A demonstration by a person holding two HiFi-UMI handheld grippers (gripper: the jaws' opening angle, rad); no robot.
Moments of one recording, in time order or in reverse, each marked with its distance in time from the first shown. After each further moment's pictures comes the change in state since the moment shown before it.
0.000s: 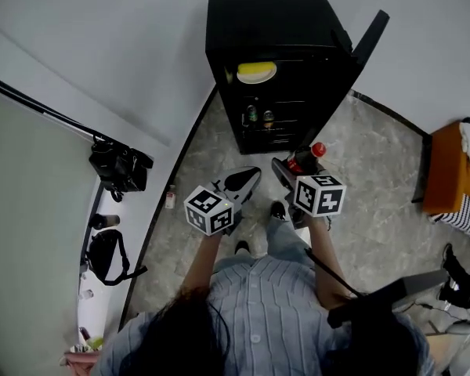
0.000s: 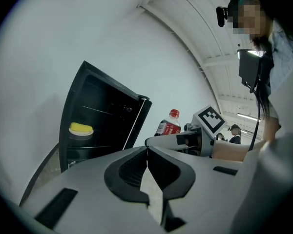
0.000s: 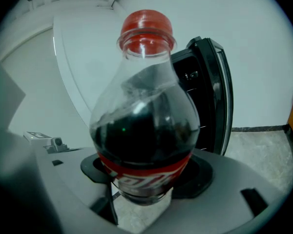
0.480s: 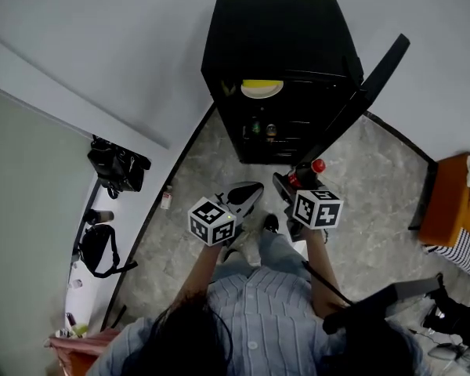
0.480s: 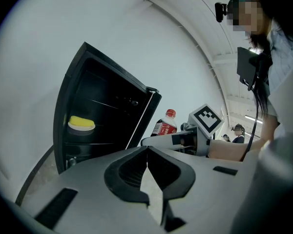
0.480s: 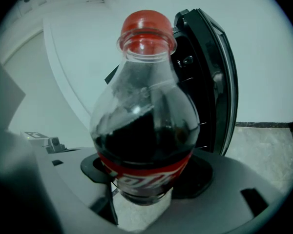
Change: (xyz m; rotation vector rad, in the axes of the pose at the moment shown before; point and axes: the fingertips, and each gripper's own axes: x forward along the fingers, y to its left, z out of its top) left arm 0.060 0.024 -0.007 -0.061 0.037 0.059; right arm 0.040 -0.058 0.010 0.027 0.101 0.044
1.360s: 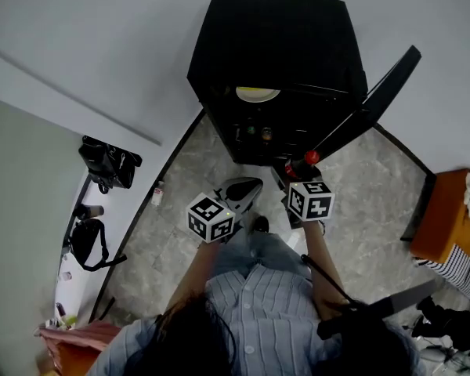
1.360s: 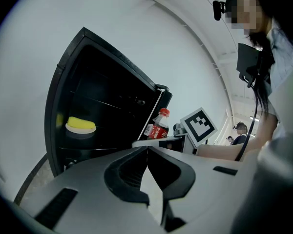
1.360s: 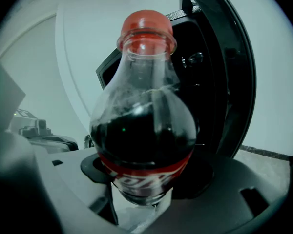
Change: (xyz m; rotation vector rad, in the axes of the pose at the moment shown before) left arm 0.058 0.031 0.015 -0.013 -0.016 0.042; right arm 0.058 -0.059 0.042 -0.212 -0.003 -0.011
